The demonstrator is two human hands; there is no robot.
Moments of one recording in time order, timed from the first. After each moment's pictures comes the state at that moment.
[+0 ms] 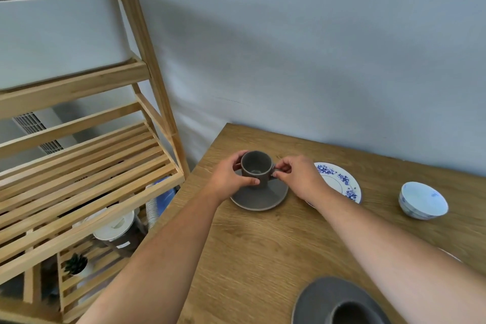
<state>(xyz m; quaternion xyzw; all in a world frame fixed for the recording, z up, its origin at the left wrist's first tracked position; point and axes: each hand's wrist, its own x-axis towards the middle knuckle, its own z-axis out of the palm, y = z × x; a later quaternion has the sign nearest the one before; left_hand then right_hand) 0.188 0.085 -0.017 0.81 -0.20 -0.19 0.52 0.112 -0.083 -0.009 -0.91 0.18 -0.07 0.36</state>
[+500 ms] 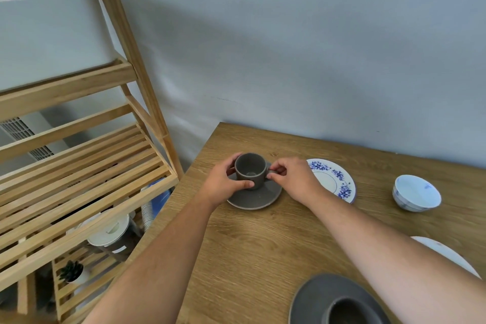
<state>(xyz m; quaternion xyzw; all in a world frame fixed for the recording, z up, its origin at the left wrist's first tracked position) 0.188 0.086 -0.031 0.79 -0.20 -0.21 0.54 0.106 -0.085 -0.019 -0.91 0.17 -0.08 0.38</state>
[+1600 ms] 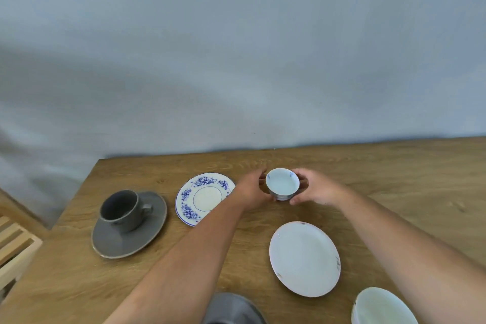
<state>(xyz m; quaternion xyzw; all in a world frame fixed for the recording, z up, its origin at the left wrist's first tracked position) 0.049 -0.176 -0.021 0.79 -0.41 -0.32 0.34 -0.086 -0.314 -0.028 -0.83 0.35 0.02 0.44</state>
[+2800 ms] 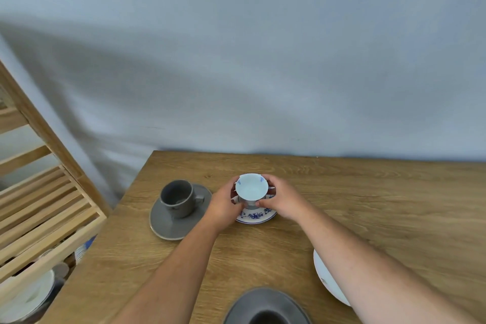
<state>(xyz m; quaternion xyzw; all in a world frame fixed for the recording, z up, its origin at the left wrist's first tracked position) 0.117 -0.046 -0.036 0.81 -0.29 -0.23 0.47 0.028 -0.189 -0.033 -0.84 0.24 -0.06 0.49</state>
